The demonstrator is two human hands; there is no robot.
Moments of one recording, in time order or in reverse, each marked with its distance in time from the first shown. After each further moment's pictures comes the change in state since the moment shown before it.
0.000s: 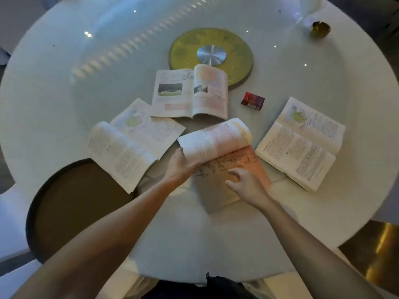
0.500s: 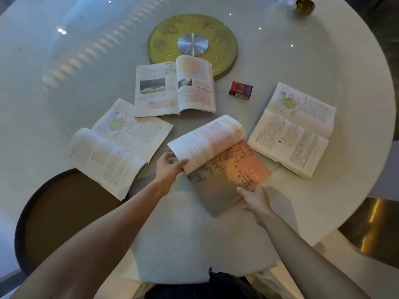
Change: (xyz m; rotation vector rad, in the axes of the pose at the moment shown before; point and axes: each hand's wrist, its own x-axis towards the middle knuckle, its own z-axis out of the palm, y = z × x) left_hand 0.016 -0.015 0.007 -0.423 0.030 -0.179; right_hand -0.021 0.056 0.039 0.673 0.269 0.620
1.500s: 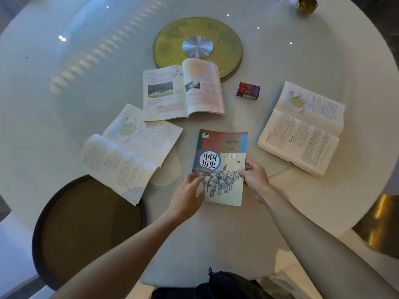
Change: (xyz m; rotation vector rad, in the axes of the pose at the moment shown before) left_hand -0.034 -0.057 -0.014 0.898 -0.214 0.668; right_hand 0.016 -0.061 0.039 0.060 -0.096 -0.155
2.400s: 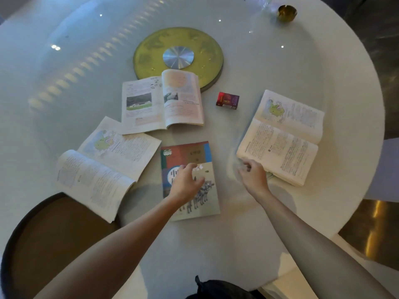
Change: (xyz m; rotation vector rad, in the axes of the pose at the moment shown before) left_hand 0.097 0.066 0.009 -0.268 -0.016 -0.326; right_hand 0.042 -0.014 -0.071 -0.322 0.173 -0.199
